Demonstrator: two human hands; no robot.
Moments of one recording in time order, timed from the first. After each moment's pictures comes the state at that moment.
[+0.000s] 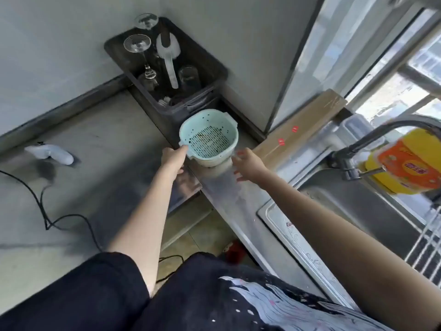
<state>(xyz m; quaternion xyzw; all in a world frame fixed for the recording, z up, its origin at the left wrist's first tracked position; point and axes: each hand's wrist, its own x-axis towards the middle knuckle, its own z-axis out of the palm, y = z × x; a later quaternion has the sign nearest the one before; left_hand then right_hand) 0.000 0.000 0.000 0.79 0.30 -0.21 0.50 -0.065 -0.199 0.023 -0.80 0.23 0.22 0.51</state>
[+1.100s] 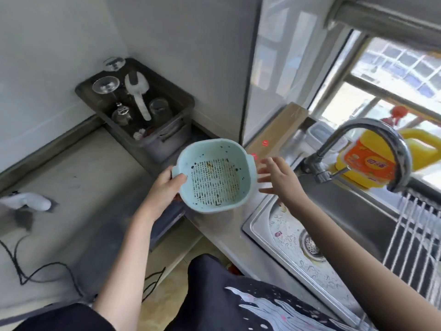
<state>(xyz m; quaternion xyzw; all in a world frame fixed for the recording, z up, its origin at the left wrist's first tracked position) -0.065 -0.031 0.092 0.76 0.00 -0.26 0.60 -0.141 -0.280 0.098 -0.73 0.29 0.01 0.62</state>
